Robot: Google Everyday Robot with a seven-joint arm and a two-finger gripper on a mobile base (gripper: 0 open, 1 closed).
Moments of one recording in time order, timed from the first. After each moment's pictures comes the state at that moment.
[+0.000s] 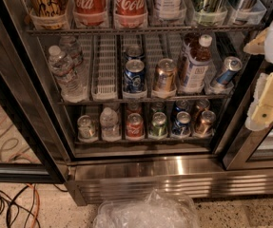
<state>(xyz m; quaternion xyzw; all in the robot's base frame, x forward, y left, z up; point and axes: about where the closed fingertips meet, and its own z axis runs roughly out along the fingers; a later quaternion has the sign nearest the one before) 0.438 -0.217 0.976 -0.60 0.78 -0.03 0.16</state>
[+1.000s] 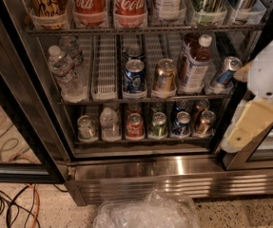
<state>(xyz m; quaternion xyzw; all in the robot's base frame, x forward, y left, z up) 0.426 -0.195 0.930 -0.56 0.81 0.01 0.18</state>
